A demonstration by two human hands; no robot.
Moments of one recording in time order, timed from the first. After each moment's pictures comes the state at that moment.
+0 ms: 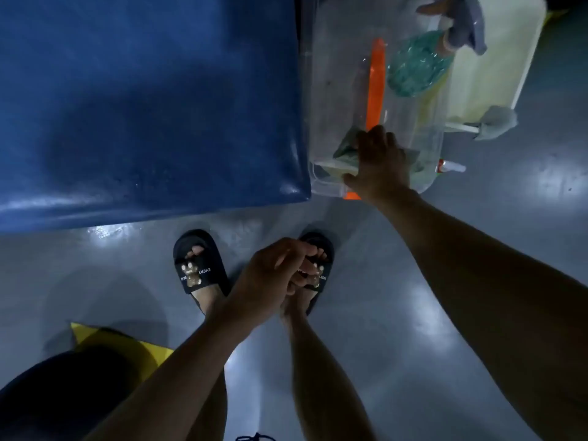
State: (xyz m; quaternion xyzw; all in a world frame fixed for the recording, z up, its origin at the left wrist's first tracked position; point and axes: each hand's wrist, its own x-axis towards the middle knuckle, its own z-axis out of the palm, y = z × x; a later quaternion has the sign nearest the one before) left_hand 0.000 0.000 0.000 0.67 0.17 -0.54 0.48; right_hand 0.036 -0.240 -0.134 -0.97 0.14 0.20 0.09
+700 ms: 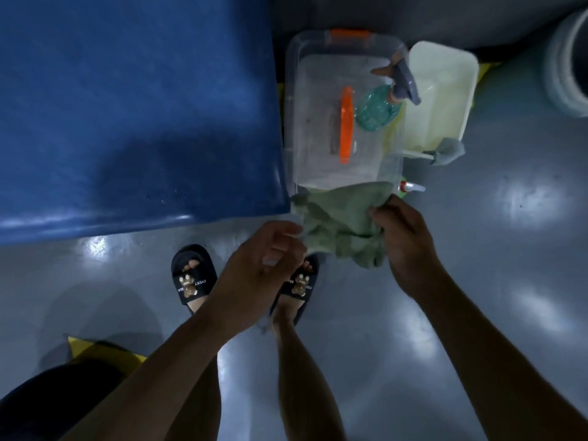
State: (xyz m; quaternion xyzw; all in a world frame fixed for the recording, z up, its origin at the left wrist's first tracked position) left_hand 0.025 -0.002 0.085 0.71 0.04 -0.45 0.54; right_hand -0.028 -0.227 0.050 -0.61 0.41 0.08 0.68
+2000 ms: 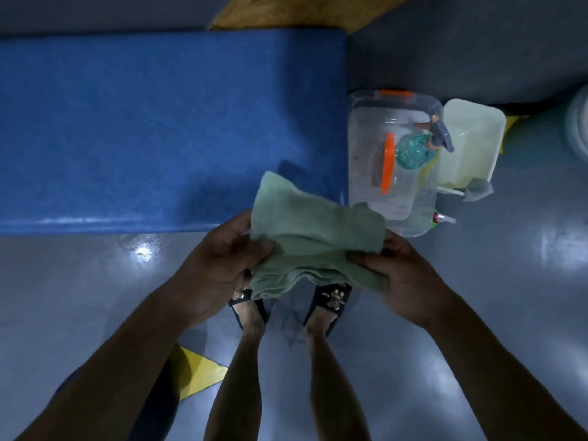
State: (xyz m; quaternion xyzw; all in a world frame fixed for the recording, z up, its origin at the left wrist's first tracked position) left_hand 0.085 0.110 0.186 0.52 0.12 -0.45 0.72; right_hand 0.006 -0.134 0.155 -0.38 0.27 0.23 0.86
